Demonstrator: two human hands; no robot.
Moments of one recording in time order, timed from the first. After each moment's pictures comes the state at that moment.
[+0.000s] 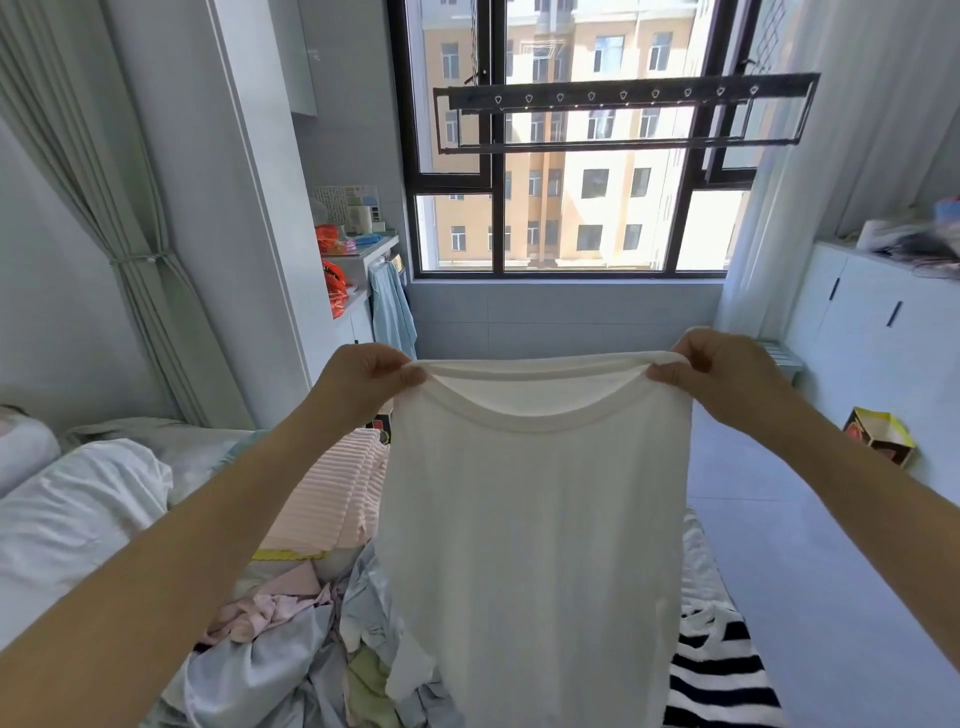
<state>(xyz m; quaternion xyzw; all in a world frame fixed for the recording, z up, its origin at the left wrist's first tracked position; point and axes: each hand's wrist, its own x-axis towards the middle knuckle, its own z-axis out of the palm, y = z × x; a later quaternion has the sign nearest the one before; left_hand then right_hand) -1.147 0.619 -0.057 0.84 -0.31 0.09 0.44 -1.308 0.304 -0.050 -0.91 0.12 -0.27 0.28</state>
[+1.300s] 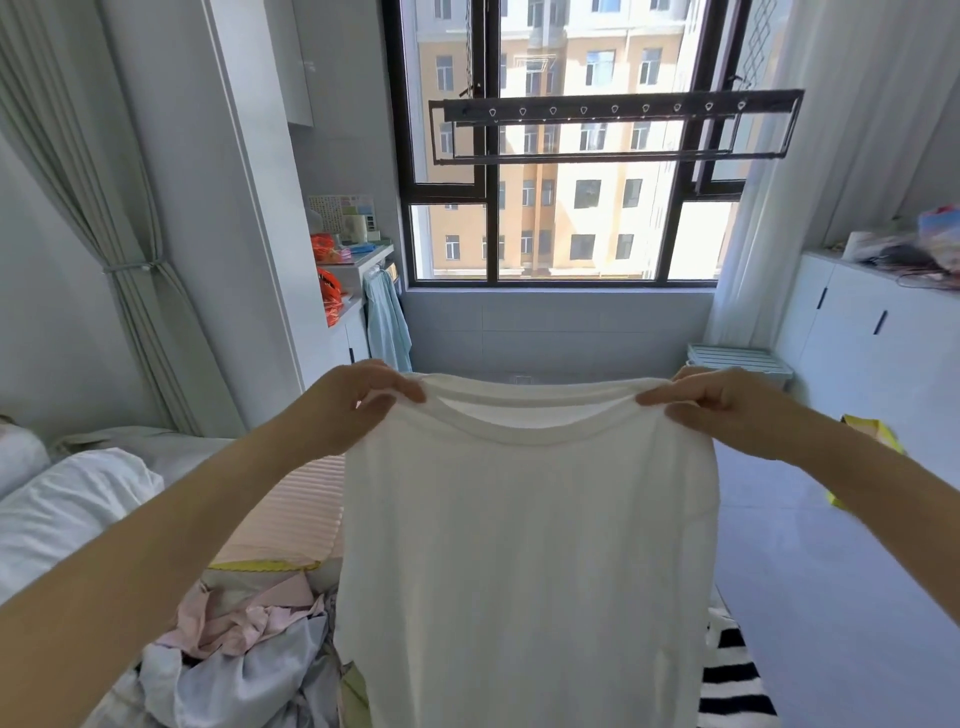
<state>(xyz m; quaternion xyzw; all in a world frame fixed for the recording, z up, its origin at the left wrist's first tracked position) -1.147 0.650 -0.058 0.82 -0.45 0.06 0.34 -1.329 0.284 -0.058 -0.94 -0.04 -0.16 0.29</state>
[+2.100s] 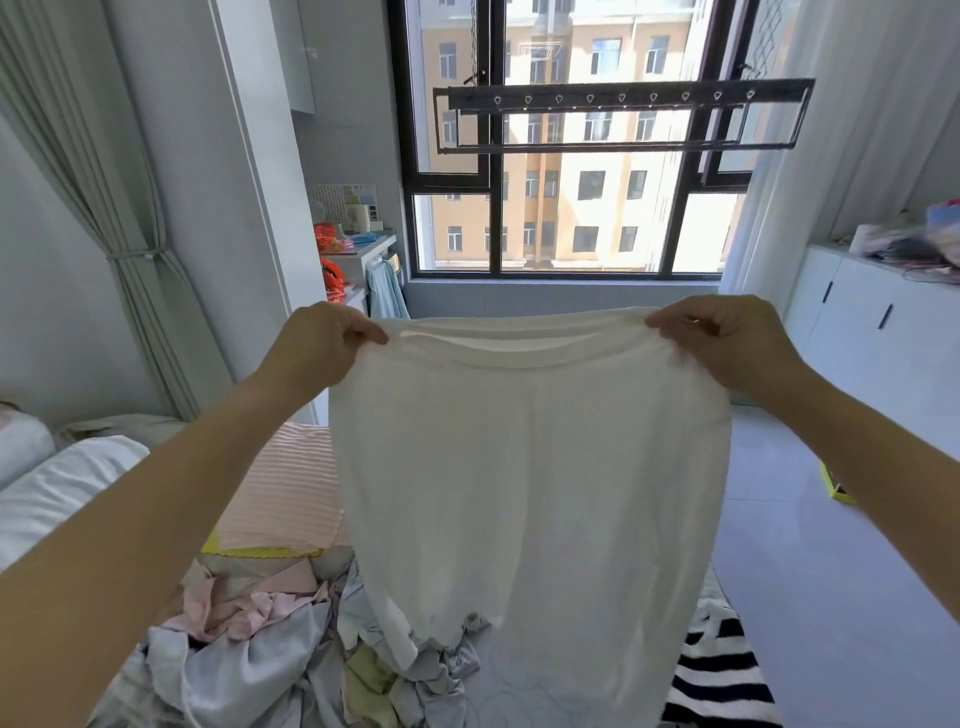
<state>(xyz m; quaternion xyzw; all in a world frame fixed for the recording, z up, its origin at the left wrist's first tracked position) -1.109 0.645 -0.035 0.90 -0.27 0.21 0.27 -1.302 0.297 -0.032 -0.88 0.04 -0.37 0.30</state>
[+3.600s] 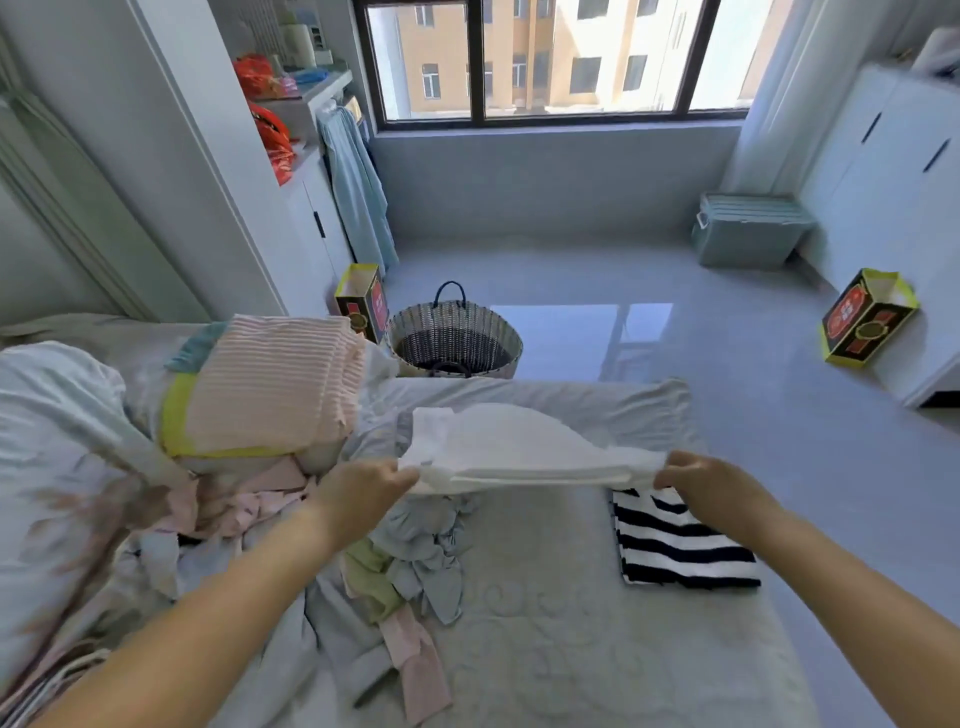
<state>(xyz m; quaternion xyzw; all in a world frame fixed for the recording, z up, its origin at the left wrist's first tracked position) -1.116 0.634 -0.312 0.84 -0.53 0.08 -0.09 -1.321 0.229 -0.341 -1.00 0.04 -0.04 0.05</state>
